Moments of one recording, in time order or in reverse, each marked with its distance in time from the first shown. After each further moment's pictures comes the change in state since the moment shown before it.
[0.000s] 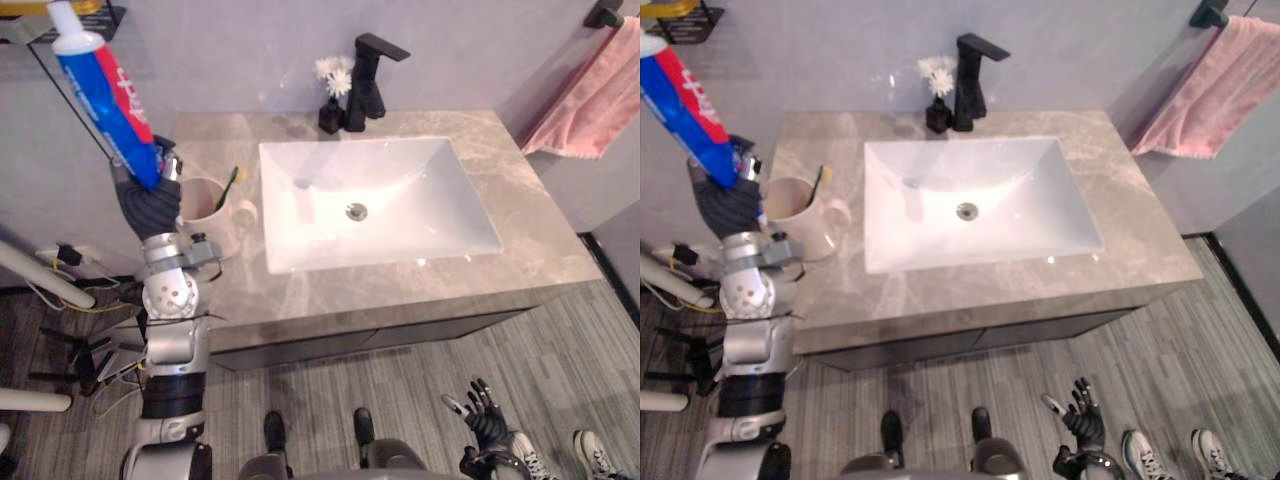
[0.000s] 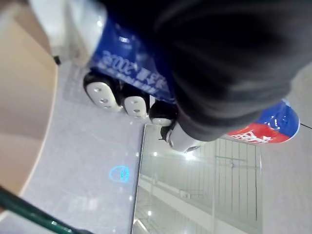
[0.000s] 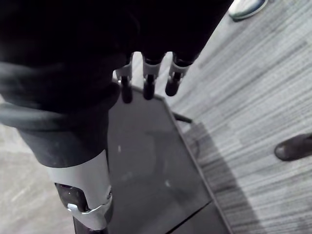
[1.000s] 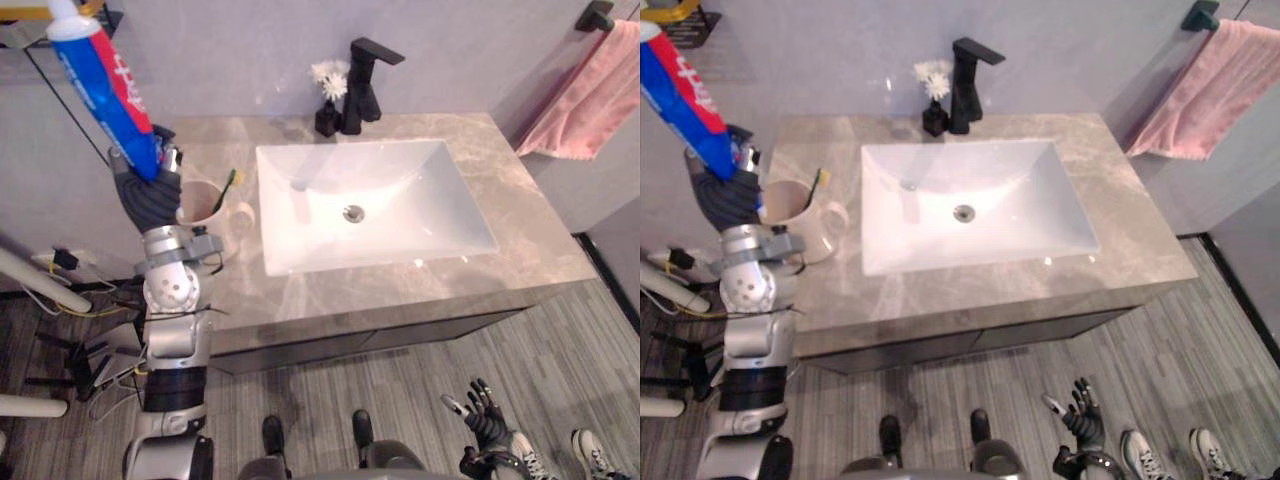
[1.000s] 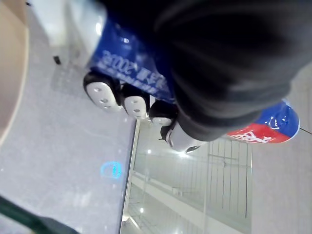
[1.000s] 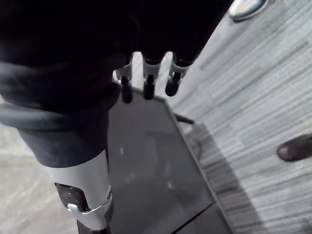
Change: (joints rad) left arm -0.033 0.002 -0.005 0.000 0.002 0.000 0.005; right arm 0.001 0.000 0.000 0.000 0.000 0.000 0.001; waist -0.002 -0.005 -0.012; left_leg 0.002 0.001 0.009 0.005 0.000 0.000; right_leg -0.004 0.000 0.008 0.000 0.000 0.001
